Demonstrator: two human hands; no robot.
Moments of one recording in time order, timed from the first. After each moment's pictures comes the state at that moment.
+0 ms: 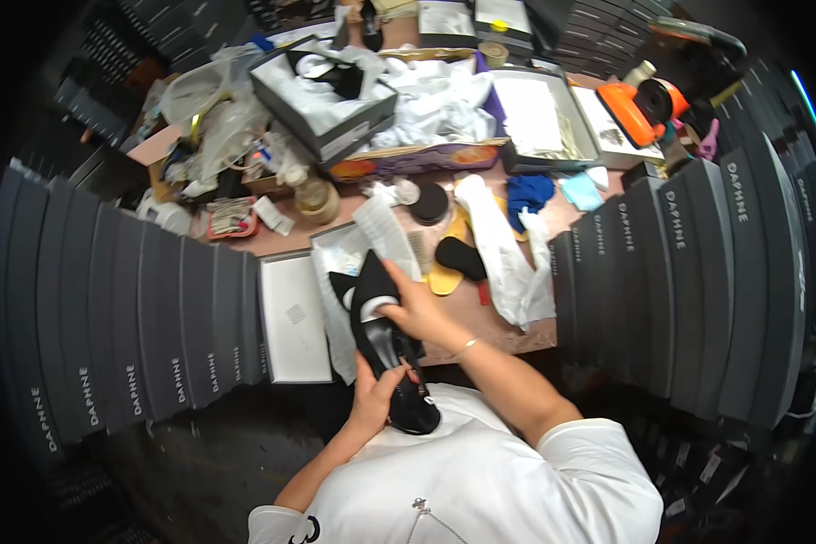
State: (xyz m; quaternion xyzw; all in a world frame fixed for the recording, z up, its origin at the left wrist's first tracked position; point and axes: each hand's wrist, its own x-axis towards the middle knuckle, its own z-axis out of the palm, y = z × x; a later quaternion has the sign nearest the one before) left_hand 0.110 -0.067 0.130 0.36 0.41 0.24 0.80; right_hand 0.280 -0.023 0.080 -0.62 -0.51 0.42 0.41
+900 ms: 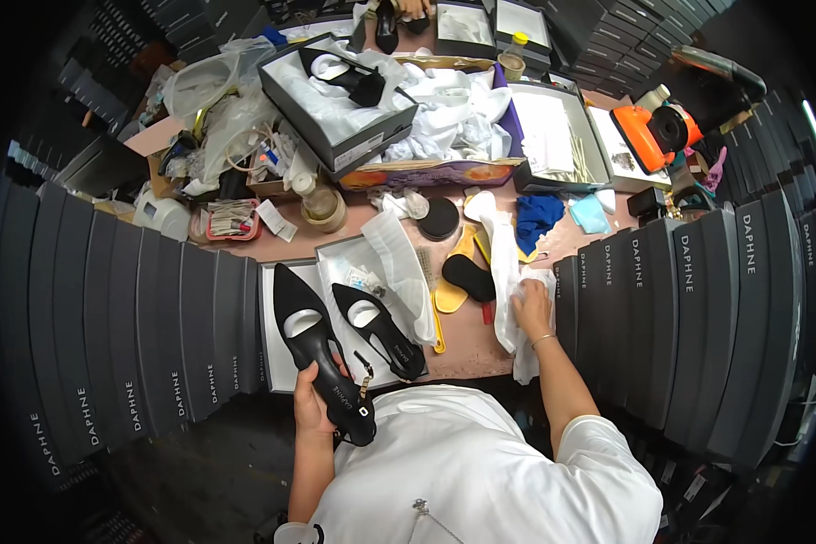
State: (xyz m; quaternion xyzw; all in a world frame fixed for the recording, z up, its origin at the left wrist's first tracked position) left_hand 0.055 -0.009 0.125 0.11 0.43 0.37 0.82; right_hand 0.457 -0.121 -0.044 -0.88 -0.43 0.03 0.20
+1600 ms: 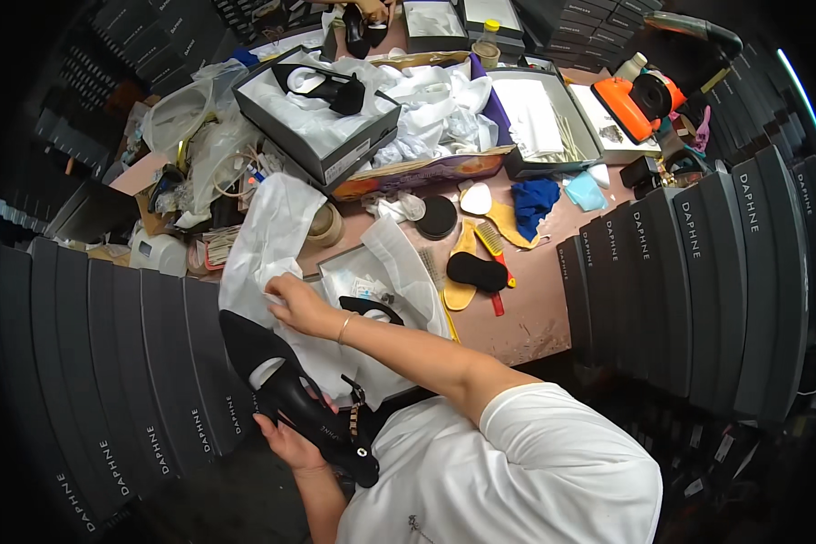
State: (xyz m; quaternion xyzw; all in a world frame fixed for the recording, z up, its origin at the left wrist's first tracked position) left_hand 0.002 0.001 0.145 0.12 0.30 0.50 0.81; right_hand 0.154 0.139 0.065 -0.48 -0.57 0.34 0.57
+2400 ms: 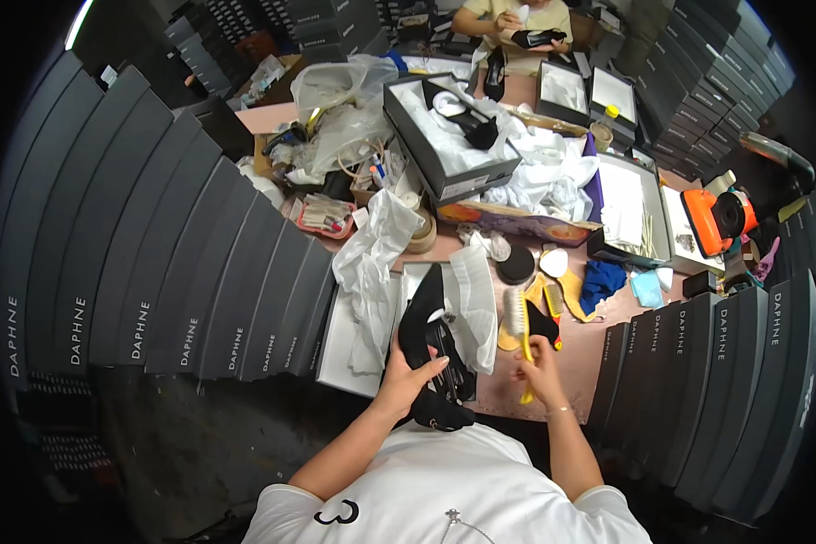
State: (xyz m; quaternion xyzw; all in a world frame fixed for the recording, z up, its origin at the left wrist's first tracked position) left_hand 0.098 -0.002 0.131 0.38 0.47 0.35 0.72; right_hand 0.365 -0.093 0.001 -0.64 -0.31 0.51 0.48
